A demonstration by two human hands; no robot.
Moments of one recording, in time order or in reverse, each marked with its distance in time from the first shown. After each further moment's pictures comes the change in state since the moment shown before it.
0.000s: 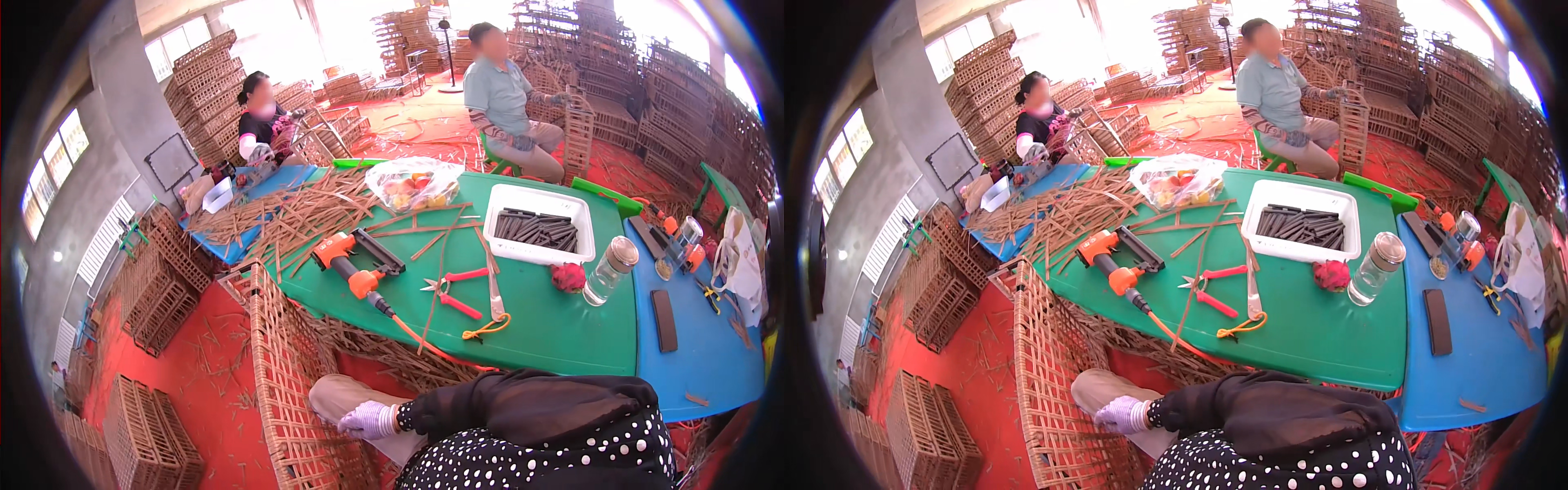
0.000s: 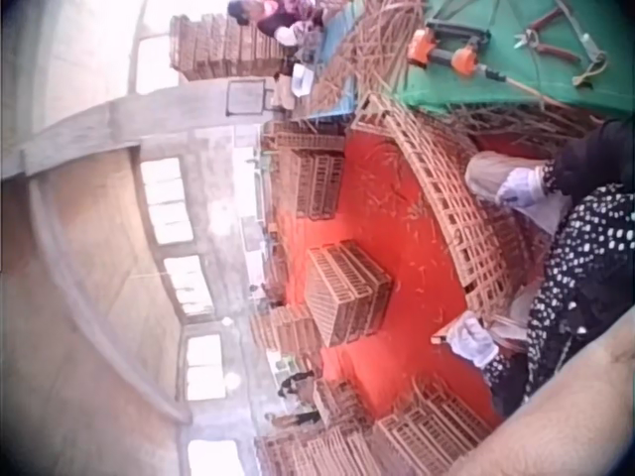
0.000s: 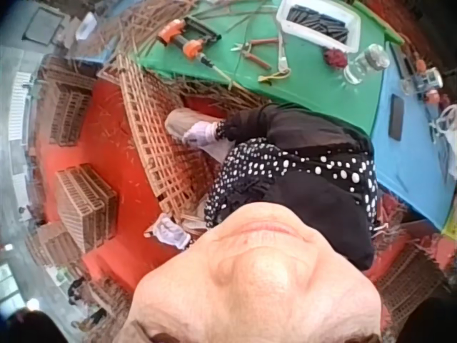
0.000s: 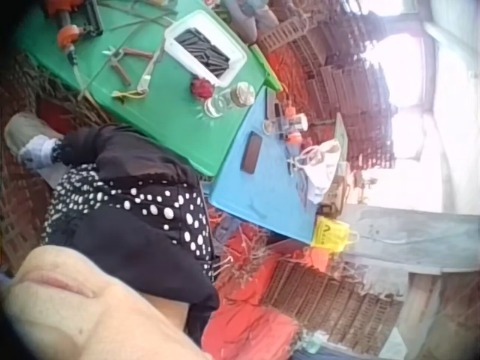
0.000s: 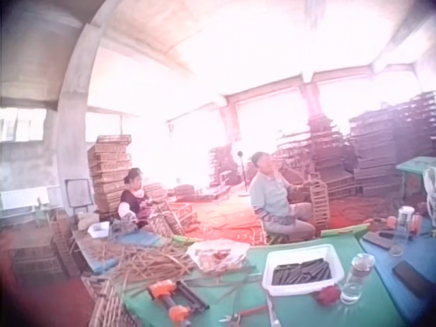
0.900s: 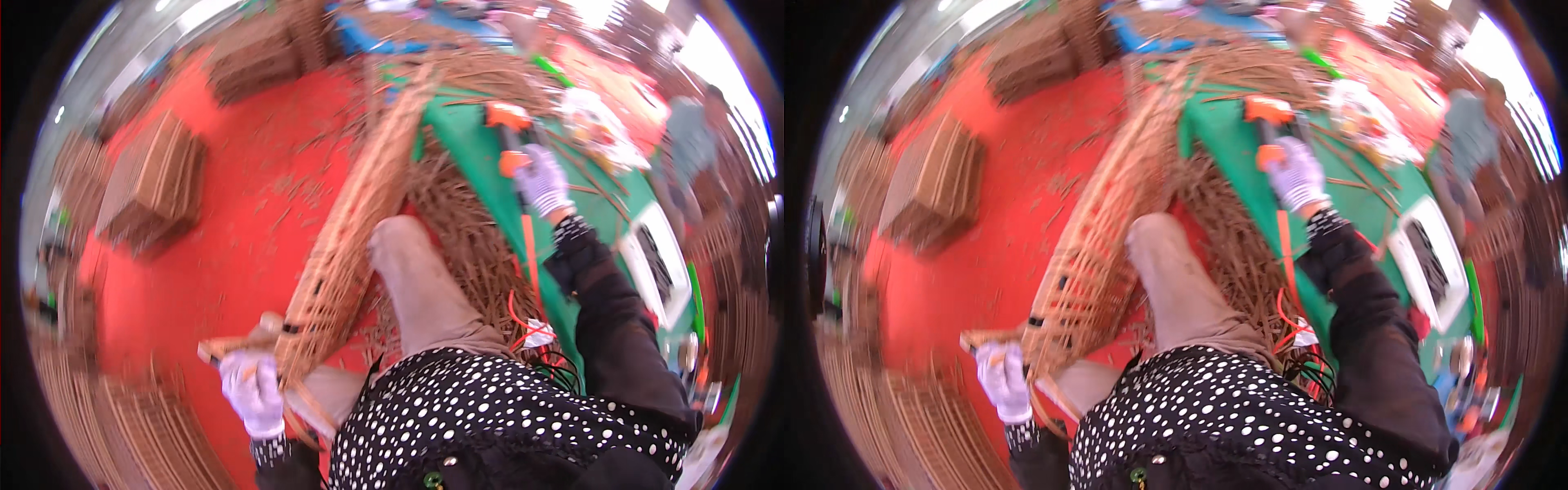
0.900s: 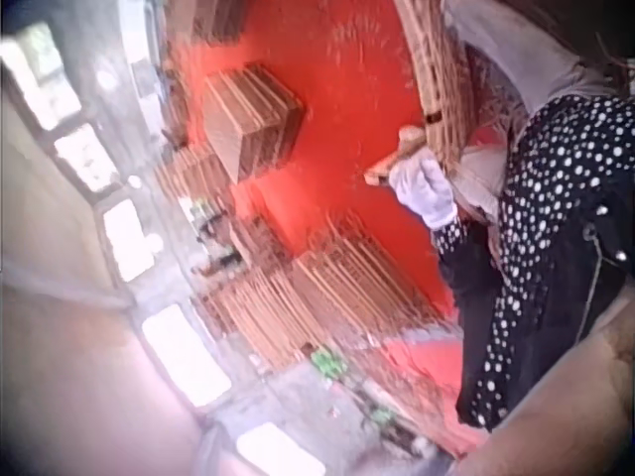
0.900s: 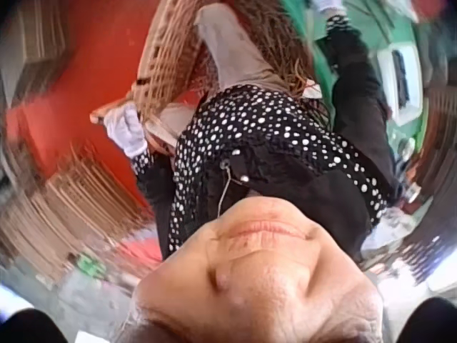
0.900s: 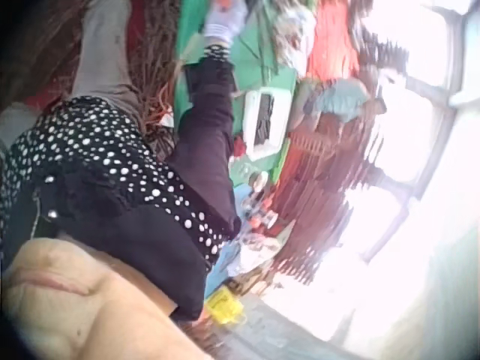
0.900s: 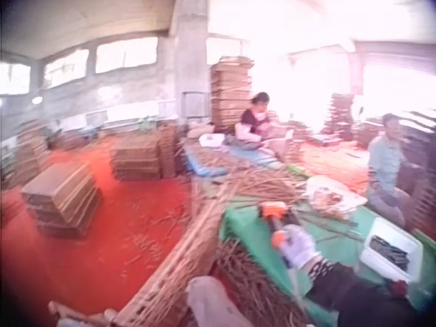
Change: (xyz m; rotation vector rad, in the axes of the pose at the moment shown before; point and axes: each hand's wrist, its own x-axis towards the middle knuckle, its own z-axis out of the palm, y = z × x) left_hand 0.001 -0.015 0.003 -0.106 0.009 -0.073; right_hand 0.041 0.072 -0.204 -0.595 0.605 0.298
